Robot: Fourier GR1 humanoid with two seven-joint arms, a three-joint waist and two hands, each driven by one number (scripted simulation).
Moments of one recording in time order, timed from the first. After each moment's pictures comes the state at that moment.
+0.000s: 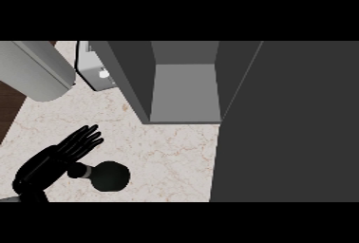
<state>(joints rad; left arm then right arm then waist) 0.01 0.33 0.08 -1.38 0.44 -0.92 -0.11 -0.06 -0.10 0.14 -2.50 -0.07 0.03 0.64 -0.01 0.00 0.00</state>
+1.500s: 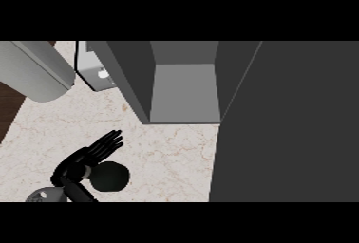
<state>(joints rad) -0.10 0.26 0.00 -1.02 0.07 -0.81 -0.41 -0.08 -0.09 0.14 -2.49 -0.06 0.04 0.64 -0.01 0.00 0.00</state>
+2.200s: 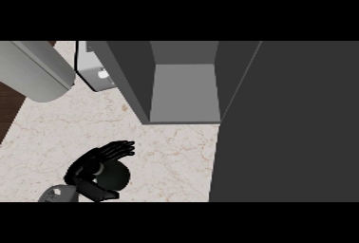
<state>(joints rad) -0.15 0.24 -0.07 -0.90 0.08 -0.79 -0.49 -0.12 -0.09 0.13 -2.49 -0.06 0.04 0.66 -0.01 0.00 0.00</state>
